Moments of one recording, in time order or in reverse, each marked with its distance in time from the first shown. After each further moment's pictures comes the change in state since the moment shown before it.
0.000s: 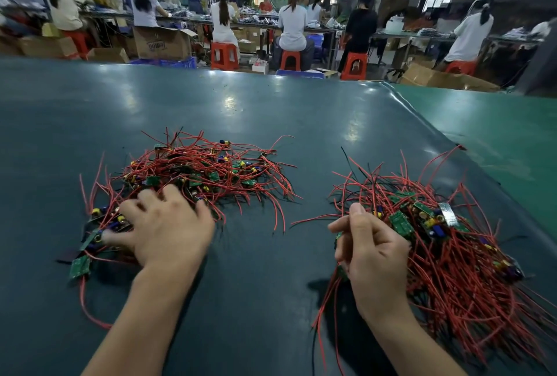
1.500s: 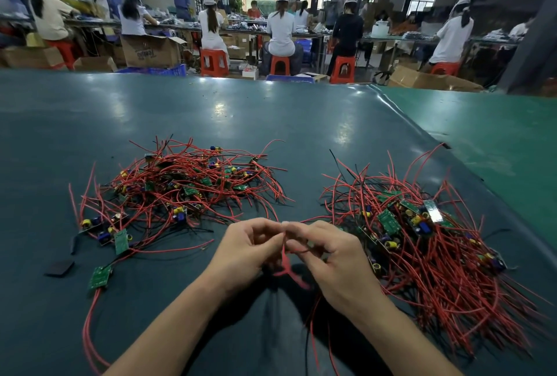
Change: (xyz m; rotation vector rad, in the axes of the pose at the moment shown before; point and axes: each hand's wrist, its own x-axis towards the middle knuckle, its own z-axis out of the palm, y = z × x) left_hand -0.054 0.040 0.018 -1.278 -0.811 0.319; right_hand 0.003 0.010 0.001 -0.380 -0.391 -0.281
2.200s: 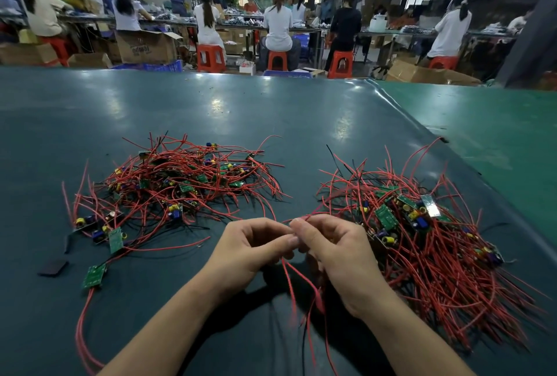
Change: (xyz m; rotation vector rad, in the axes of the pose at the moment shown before) left_hand -0.010 0.006 -0.002 0.017 -0.149 0.065; right_hand 0.002 -0.008 -0.004 0.427 0.048 0.459
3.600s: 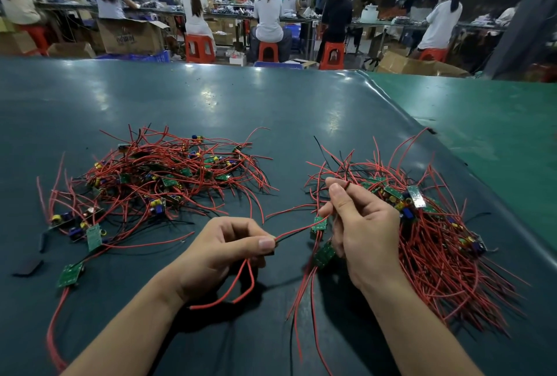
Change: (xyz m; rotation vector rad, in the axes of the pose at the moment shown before) left_hand 0.002 -0.005 -0.016 -0.162 -0.205 -0.075; right_hand 0.014 -0.008 -0.025 0.278 0.312 -0.126
